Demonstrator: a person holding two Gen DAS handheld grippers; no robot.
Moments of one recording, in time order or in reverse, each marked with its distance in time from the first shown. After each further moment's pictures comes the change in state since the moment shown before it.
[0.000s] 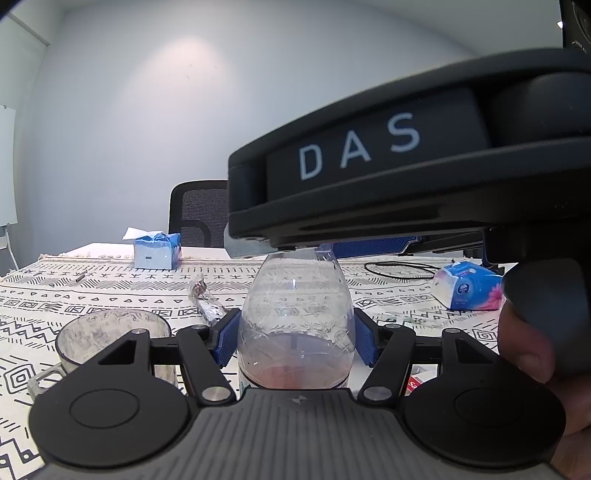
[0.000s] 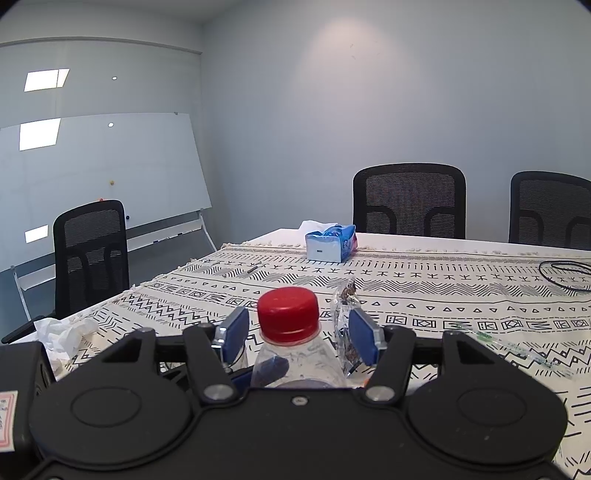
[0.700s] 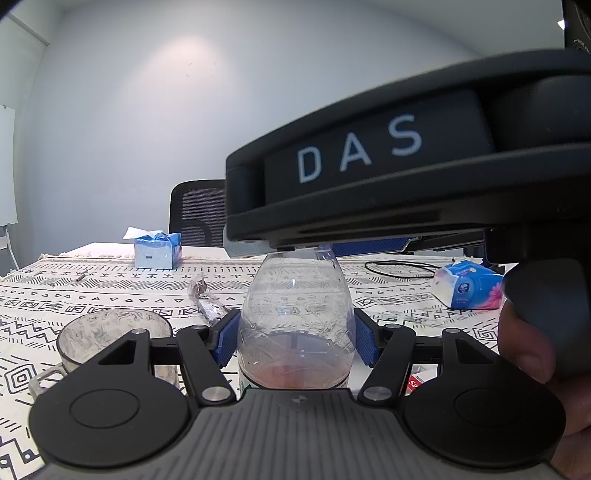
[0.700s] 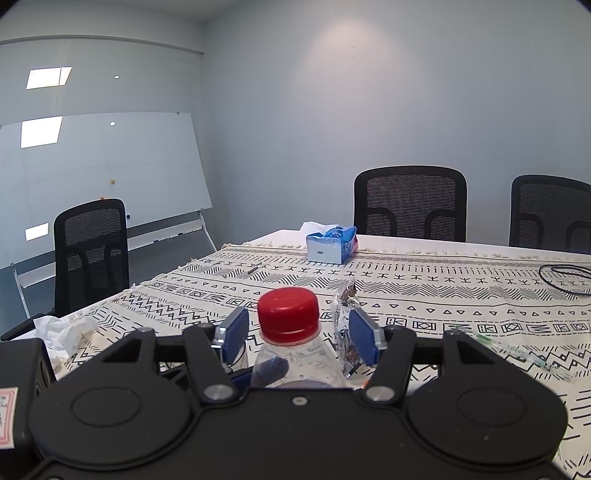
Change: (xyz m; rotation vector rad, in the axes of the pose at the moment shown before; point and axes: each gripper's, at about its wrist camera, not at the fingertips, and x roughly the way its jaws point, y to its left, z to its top) left arm -0.003 0.007 0.003 0.003 0.004 -0.006; right arm -0.001 0.001 -0.001 -0.011 -0.005 -0.001
